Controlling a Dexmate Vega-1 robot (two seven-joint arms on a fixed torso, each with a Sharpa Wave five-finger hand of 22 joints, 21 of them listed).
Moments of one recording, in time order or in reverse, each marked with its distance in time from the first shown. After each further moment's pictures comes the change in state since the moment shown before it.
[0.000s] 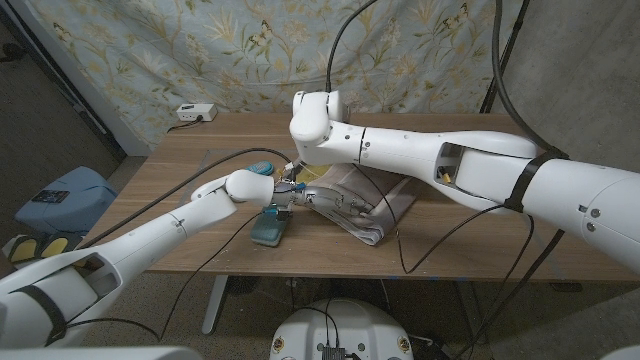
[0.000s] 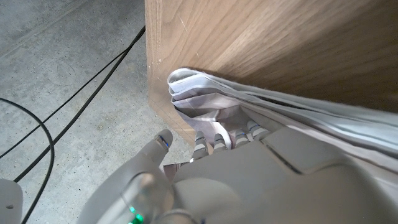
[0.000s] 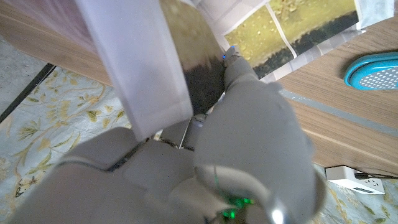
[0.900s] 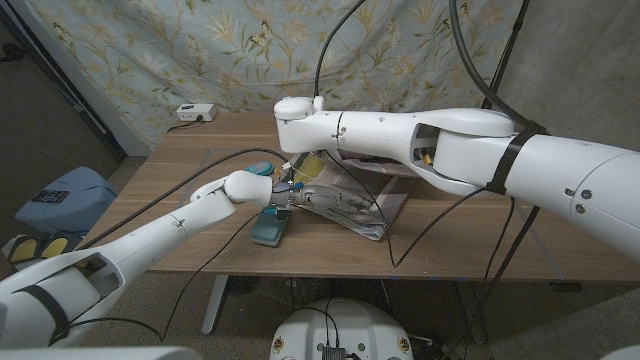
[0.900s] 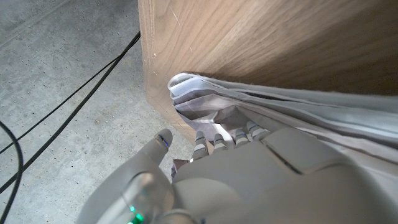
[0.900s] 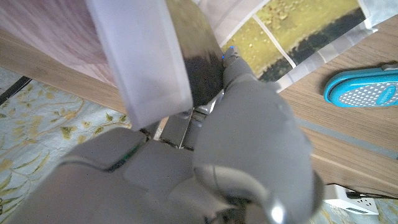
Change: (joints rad) left arm -0.001 -0.009 -0.006 0.034 -0.003 -0.019 0.019; left_hand 0.005 0.005 -0.006 -0.005 0.000 0.000 0.000 0.000 0.000 0.000 0.000 0.000 0.000 0.000 0.000 0.000 0.000 0.000 0.000 0.000 0.000; right arm 0.110 0.170 -0.092 0.301 0.590 0.102 -0.385; right_hand 0.010 0.008 -0.004 0.004 -0.015 -0.004 0.004 -0.005 0.005 -0.011 0.007 -0.001 0.003 -0.002 0.002 -0.003 0.008 0.018 0.018 0.000 -0.001
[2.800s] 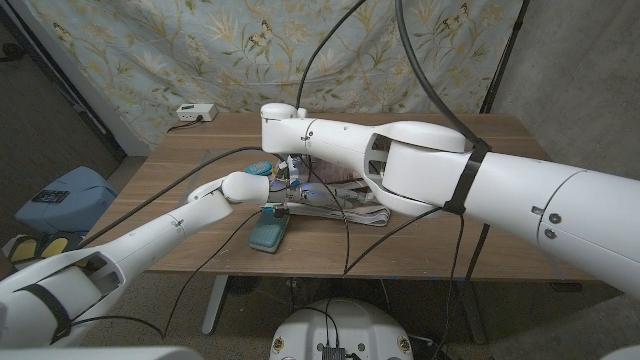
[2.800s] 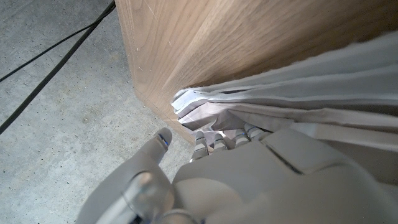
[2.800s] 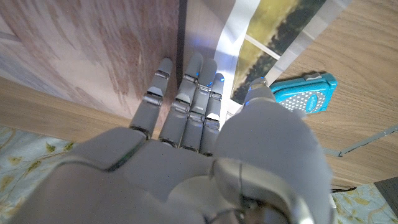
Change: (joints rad) left arm -0.004 -0.005 -0.005 0.049 0.044 -0.023 0.056; left_hand 0.017 -0.002 -0.004 -0.013 0.000 0.002 -0.002 0.000 0.000 0.000 0.000 0.000 0.000 0.000 0.000 0.000 0.000 0.008 -0.005 0.000 0.000; right arm -0.084 0.233 0.165 0.438 -0.007 0.303 -0.035; right_hand -0.388 -0.023 -0.136 0.175 -0.019 -0.157 0.121 -0.125 0.016 -0.112 0.127 -0.089 -0.085 -0.069 0.105 -0.119 -0.103 0.052 0.102 -0.009 -0.002
